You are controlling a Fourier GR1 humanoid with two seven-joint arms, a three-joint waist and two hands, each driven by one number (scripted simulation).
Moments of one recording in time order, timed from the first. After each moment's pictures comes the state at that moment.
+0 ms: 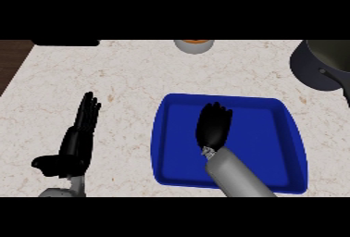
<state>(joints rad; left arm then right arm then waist) -0.02 0.16 -0.17 -1.56 0.13 0.26 -0.14 -0.52 0.00 0.59 -1.06 1.40 -0.01 1.07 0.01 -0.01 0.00</state>
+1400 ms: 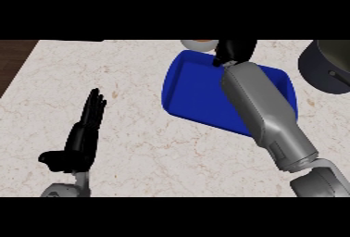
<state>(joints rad) -0.06 0.13 -0.16 -1.55 0.10 0.23 -0.13 -1.13 -0.09 0.11 -0.54 1.21 -0.38 0.77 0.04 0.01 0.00</state>
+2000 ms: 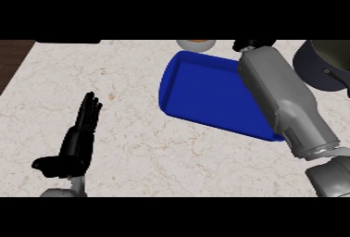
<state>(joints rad) -0.02 0.14 -0.14 -1.56 0.10 0.22 -0.14 -1.21 -0.18 0.08 -0.43 1.32 -0.43 0.93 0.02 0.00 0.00</state>
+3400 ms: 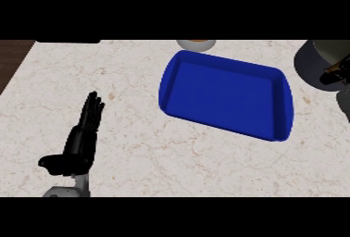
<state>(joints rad) -0.03 0.10 -0.12 -1.53 0.07 0.20 -0.16 -0.92 -0.56 -0.21 -0.33 1.06 -0.46 0.49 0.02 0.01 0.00</state>
